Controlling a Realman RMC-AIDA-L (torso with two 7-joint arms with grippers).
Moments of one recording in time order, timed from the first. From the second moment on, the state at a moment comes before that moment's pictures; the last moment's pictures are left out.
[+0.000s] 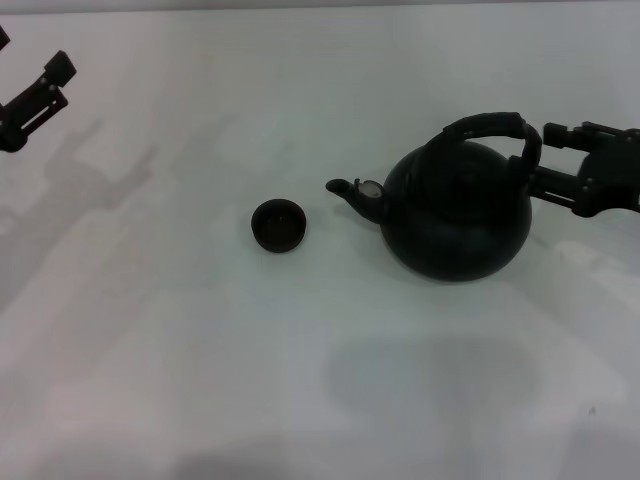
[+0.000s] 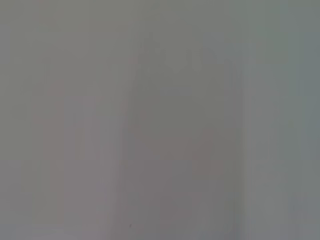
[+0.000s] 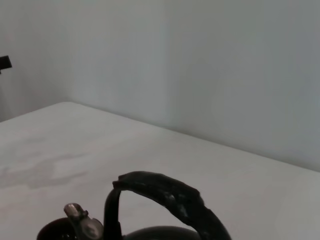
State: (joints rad) left arm -0.21 -2.04 0.99 0.50 -2.11 -1.38 2.31; right arm 0.04 2.02 -1.33 -1.11 1.60 1.08 -1.61
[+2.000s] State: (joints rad) left arm -0.22 -2.04 0.98 0.49 -2.07 -1.35 2.34; right arm 0.11 2.01 -1.26 -0.90 1.73 1.11 -1.68
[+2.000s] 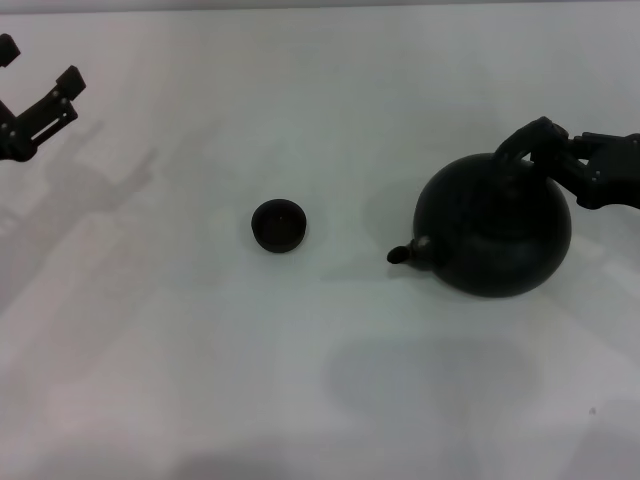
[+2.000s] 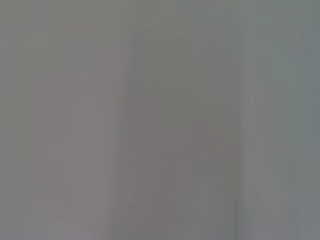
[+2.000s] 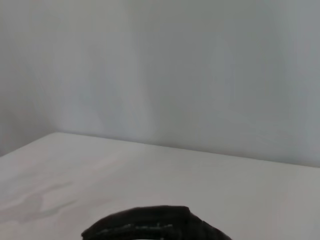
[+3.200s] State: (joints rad) left arm -0.22 -2.06 0.98 0.49 -2.08 -1.33 2.34; right arm 0.22 2.02 -1.33 -0.95 1.86 1.03 -1.93
